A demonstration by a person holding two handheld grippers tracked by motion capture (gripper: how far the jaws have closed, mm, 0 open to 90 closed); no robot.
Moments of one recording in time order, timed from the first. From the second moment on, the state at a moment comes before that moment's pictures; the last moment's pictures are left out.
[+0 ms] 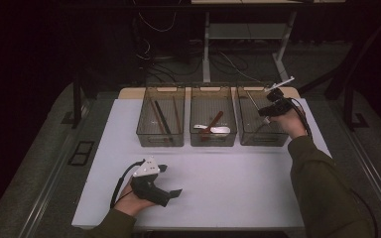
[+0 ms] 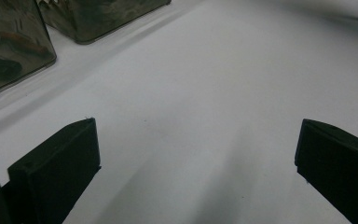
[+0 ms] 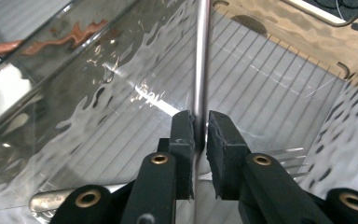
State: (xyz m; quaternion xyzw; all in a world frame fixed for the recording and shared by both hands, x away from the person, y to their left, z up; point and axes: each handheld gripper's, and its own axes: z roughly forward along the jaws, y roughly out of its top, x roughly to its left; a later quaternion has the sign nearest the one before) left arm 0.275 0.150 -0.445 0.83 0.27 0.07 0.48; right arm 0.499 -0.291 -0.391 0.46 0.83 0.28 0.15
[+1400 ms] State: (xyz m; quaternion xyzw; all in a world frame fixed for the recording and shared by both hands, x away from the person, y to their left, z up) left arm 0.274 0.154 -0.444 0.84 0.27 0.07 0.47; right arm 0.409 -0.302 -0.371 0.42 0.78 0.43 0.15
